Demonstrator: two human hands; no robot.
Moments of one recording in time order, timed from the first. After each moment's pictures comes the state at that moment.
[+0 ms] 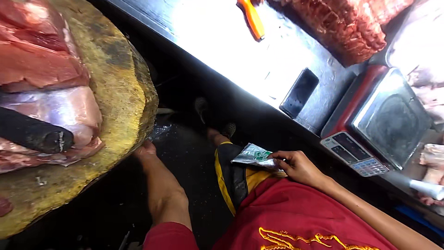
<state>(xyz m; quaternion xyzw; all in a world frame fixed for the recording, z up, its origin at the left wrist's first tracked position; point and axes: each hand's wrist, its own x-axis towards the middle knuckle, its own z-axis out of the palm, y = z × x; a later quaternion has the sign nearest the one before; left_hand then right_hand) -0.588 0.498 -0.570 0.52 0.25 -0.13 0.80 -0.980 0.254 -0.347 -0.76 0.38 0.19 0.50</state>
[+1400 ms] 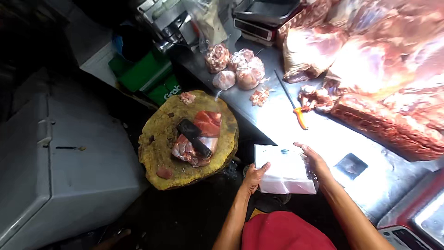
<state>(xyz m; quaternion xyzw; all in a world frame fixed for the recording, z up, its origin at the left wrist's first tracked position) -0.701 0.352 -0.313 0.61 -0.03 -0.47 0.64 -0.820 0.159 -0.303 -0.49 0.38 -0.13 0.77</state>
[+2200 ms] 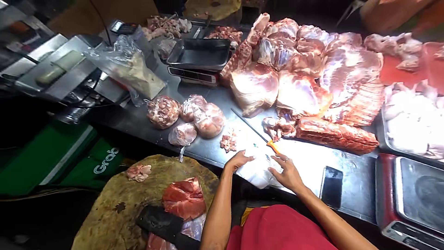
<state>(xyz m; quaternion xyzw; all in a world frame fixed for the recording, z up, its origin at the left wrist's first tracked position) -0.450 0.143 -0.359 0.65 -0.36 -0.61 0.28 -0.706 0.111 -0.360 -0.80 0.47 -0.14 0.34</state>
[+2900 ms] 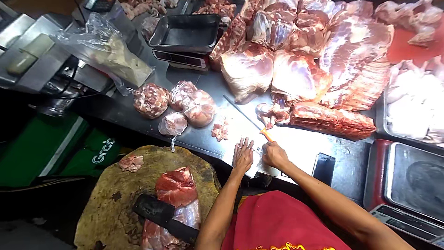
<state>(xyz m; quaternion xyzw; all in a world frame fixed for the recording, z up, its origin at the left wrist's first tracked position) -0.533 0.158 -0.438 0.75 -0.62 -0.21 0.14 -0.684 0.069 -0.358 -0.83 0.45 0.16 0.29</state>
